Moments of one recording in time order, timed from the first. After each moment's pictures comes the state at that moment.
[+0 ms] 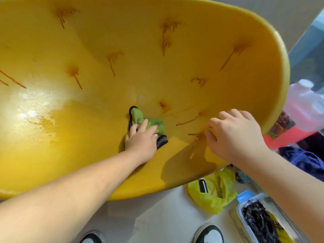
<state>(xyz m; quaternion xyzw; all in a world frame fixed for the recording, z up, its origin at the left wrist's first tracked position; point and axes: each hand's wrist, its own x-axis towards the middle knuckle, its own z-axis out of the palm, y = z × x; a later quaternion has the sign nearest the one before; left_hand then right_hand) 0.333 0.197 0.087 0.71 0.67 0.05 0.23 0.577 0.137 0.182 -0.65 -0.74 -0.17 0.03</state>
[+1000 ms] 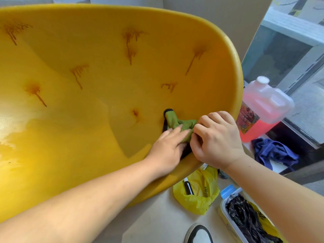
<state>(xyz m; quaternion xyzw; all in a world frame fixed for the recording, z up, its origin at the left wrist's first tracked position) 0.450 0.183 0.097 0.85 0.39 0.19 0.30 0.624 0.131 0.162 -0.60 -0.74 -0.25 0.17</state>
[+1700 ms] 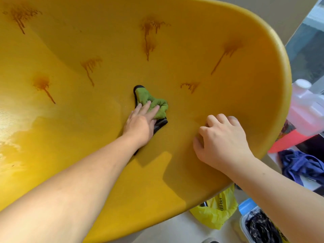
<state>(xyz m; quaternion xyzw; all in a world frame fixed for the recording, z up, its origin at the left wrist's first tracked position) 0.367 0.314 0.069 0.77 0.60 0.13 0.17 0.581 0.182 0.146 -0.67 -0.72 -0.18 -0.01</state>
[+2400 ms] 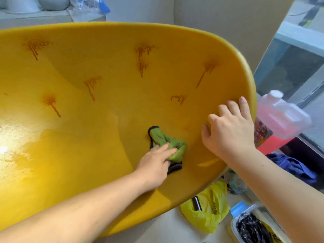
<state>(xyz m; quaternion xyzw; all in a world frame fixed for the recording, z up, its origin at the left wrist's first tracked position) 0.403 0.193 0.105 0.79 0.51 0.12 0.33 0.615 0.174 0.202 -0.74 -0.64 -0.20 0.03</state>
